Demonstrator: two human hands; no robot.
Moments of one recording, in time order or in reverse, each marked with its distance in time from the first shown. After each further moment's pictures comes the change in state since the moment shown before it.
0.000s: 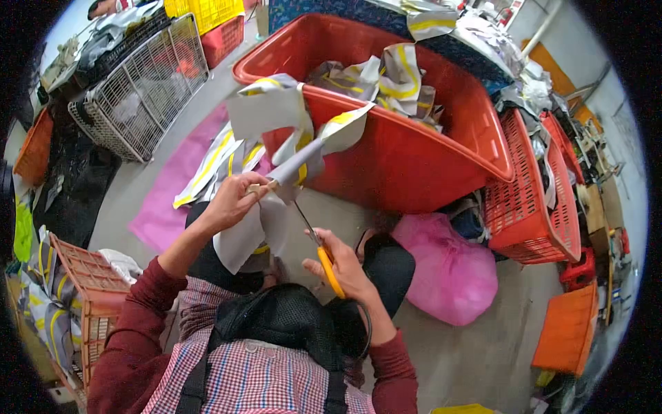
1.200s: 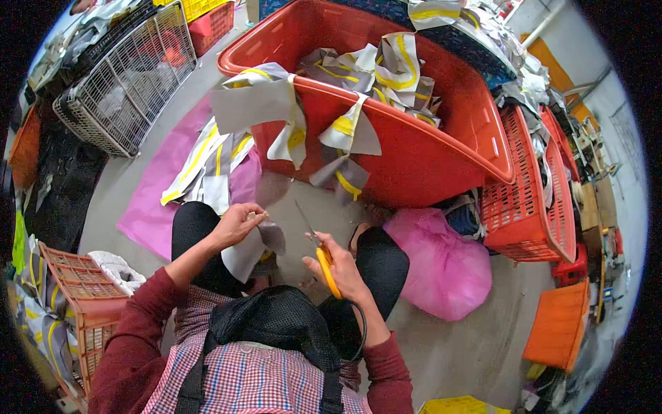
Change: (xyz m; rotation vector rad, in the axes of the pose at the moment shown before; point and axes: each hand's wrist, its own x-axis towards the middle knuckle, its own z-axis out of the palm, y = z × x) left_hand -0.029 -0.068 0.046 0.005 -0.276 -0.468; right_hand 0.003 0.033 0.004 -0.155 0.046 0.165
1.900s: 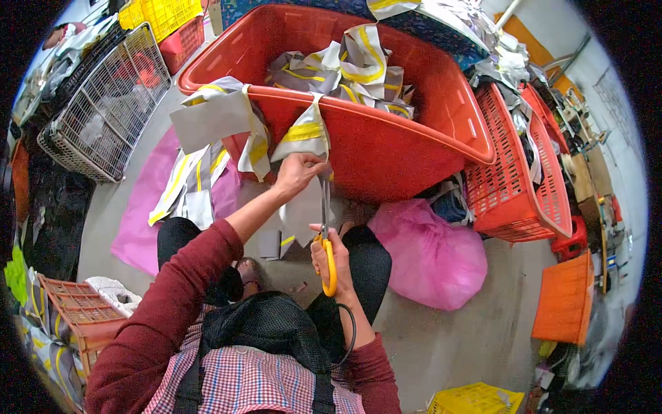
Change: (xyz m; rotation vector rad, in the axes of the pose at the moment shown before) left_hand 0.162 0.112 0.089 -0.059 0.134 0.251; right_hand -0.004 0.026 -0.010 0.700 0.283 0.080
